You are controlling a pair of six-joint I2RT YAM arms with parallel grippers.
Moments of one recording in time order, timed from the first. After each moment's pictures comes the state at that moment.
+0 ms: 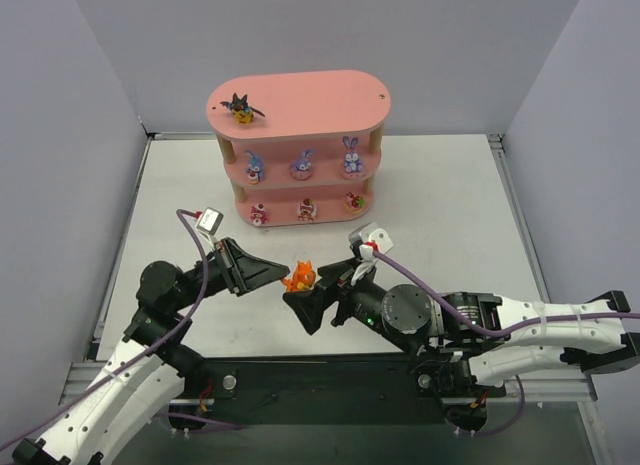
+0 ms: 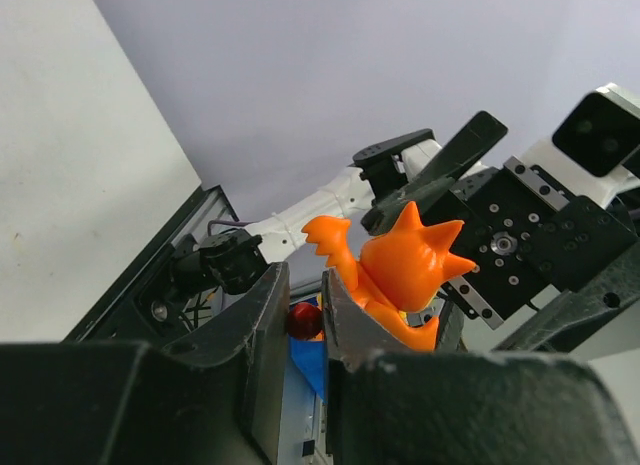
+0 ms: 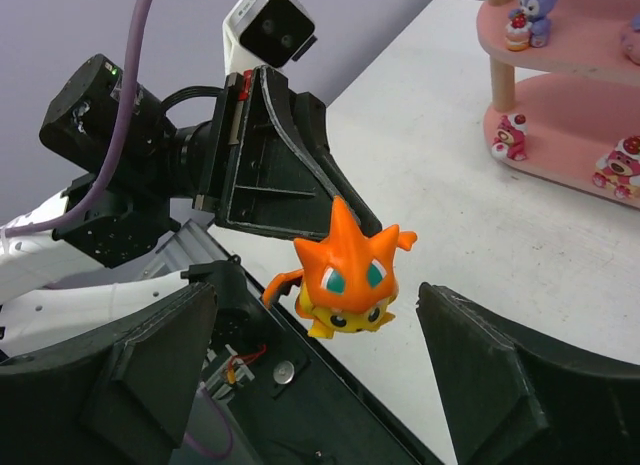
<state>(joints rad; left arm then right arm) -0.52 0.54 0.49 0.23 0.62 -1.32 1.59 1.03 1.15 -0.30 0.71 0.50</state>
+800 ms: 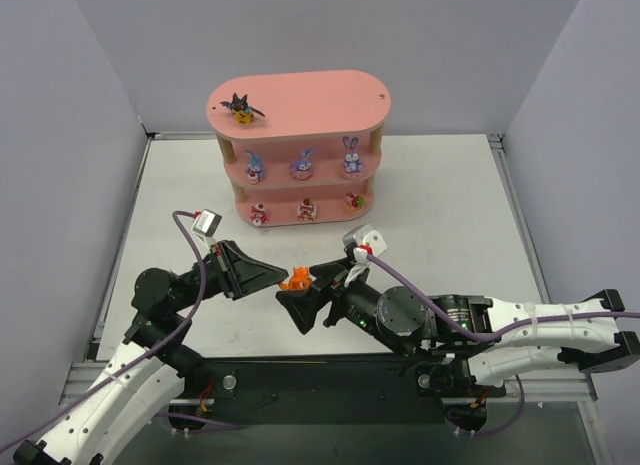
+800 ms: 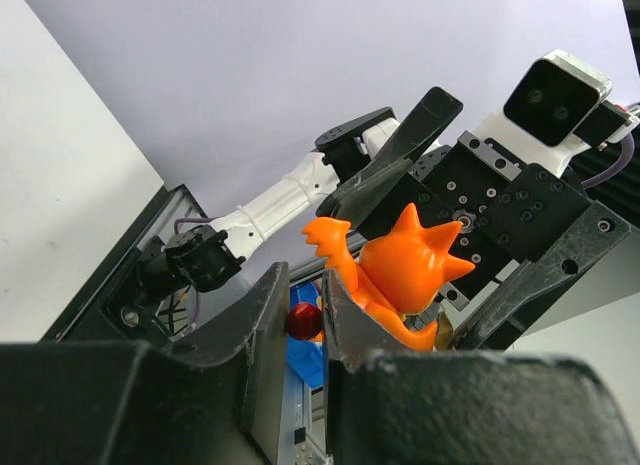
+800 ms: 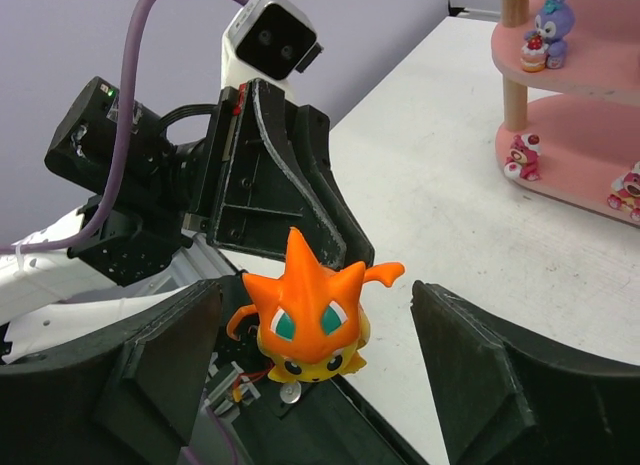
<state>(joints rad) -0.52 0.51 0.47 0.36 0.68 -1.37 1.59 1.07 1.15 -0.19 0.71 0.45</state>
